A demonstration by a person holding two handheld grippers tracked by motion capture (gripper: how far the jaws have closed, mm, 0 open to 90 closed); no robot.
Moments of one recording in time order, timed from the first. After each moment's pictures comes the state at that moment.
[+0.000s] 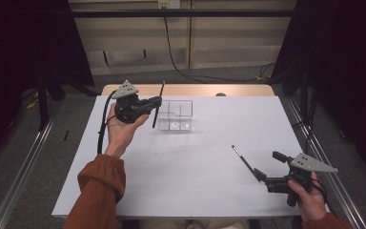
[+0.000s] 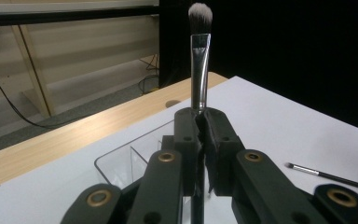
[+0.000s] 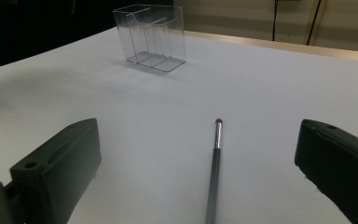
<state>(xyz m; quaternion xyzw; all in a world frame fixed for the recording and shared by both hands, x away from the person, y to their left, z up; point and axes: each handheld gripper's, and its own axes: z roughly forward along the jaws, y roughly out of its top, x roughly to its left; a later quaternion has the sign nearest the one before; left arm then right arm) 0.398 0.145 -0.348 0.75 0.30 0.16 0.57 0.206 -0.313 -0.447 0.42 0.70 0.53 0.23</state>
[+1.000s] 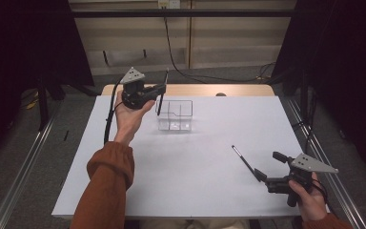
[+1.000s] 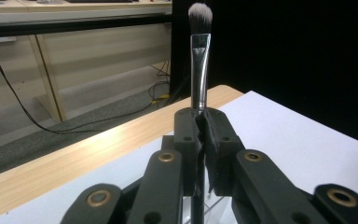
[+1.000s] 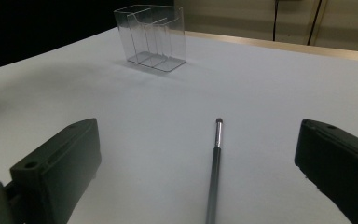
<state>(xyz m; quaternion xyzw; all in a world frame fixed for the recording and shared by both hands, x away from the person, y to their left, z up) 0.431 0.126 -0.334 0.74 0.32 0.17 0.57 0.205 -0.313 -0.447 0.42 0.70 0.53 0.23</state>
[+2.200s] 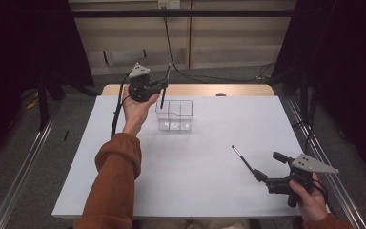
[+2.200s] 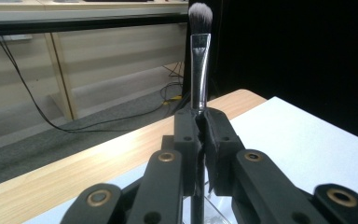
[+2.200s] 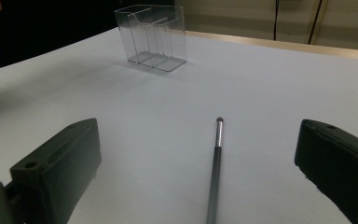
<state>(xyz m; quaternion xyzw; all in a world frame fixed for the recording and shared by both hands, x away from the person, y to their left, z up) 0.468 0.112 -0.352 0.74 0.34 0.19 0.56 0.204 -0.314 -0.447 0.42 0.70 0.53 0.23</state>
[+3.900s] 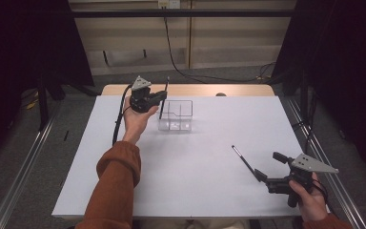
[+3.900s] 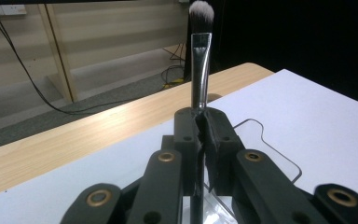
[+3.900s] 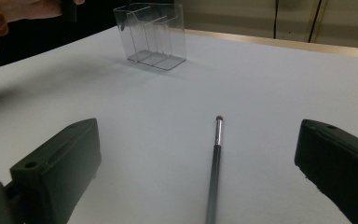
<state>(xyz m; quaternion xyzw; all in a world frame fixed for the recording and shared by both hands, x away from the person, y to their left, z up) 0.468 0.121 -0.395 0.75 0.35 0.18 0.54 0.204 -0.314 -0.448 0.43 0.70 0.53 0.23</state>
